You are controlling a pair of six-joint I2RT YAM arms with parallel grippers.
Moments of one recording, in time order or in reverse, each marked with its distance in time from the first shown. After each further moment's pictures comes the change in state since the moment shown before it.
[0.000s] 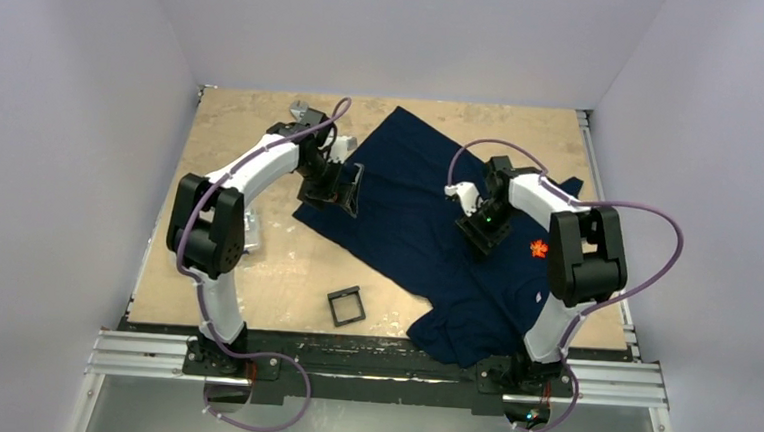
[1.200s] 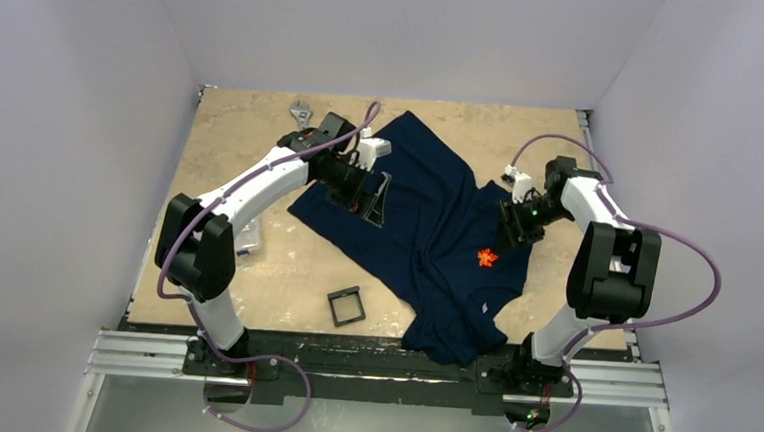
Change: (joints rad) left arm -0.152 -0.150 -0.055 0.077 0.122 0.053; right arm -0.282 -0.124 -0.012 -0.103 -0.308 0.122
